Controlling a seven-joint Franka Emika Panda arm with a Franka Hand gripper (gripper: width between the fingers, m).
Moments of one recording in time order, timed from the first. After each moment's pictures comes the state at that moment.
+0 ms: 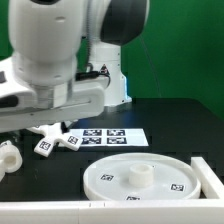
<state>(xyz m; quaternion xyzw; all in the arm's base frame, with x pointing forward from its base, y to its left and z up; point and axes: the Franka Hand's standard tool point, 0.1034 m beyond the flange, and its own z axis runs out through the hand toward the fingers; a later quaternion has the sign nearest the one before) 0.520 -0.148 0.079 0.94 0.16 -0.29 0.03</state>
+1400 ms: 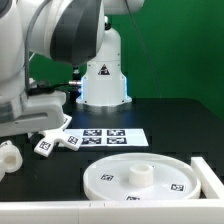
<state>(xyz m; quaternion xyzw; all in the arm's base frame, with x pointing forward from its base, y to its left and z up) 0.509 -0.201 0.052 0.94 0.12 -0.33 0.03</state>
